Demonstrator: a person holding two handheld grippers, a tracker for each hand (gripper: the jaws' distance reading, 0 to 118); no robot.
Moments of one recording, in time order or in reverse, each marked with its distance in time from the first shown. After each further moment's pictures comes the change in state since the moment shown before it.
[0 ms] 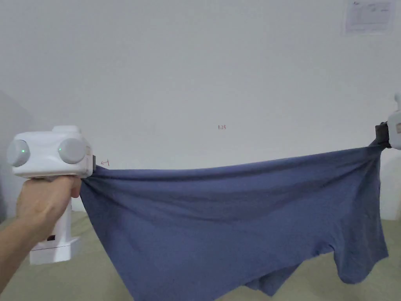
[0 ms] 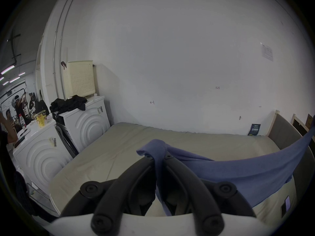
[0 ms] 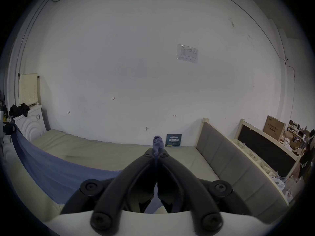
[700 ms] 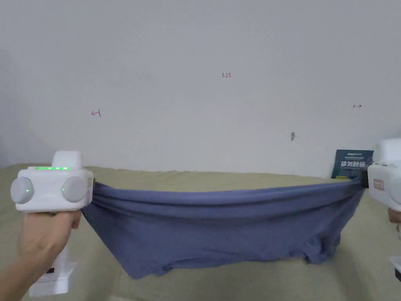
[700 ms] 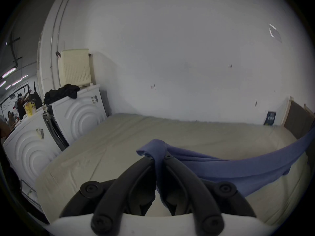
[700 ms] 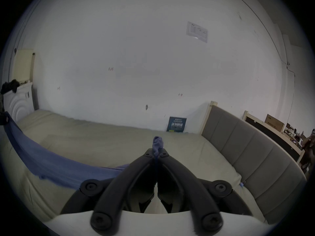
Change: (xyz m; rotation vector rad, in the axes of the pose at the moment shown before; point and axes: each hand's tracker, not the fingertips) left arm 0.018 -0.157 -0.123 -0.098 0.027 -0.084; right arm -0.059 -0.189 -0.105 -0.073 -0.052 0.085
